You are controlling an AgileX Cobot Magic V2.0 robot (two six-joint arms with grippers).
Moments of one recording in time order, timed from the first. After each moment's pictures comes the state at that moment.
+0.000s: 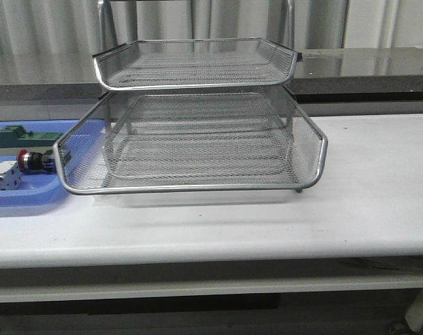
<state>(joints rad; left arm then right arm) 0.01 0.78 -0.74 -0.04 0.47 -0.04 0.20 0.52 -0.74 0.04 0.99 0.10</state>
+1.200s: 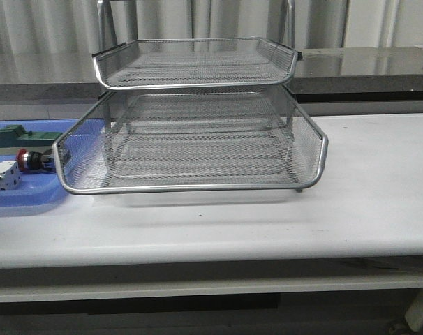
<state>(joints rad) 0.01 1.69 -1.46 -0.01 1.08 0.29 0.20 0.52 -0.74 0.04 0.99 0.10</state>
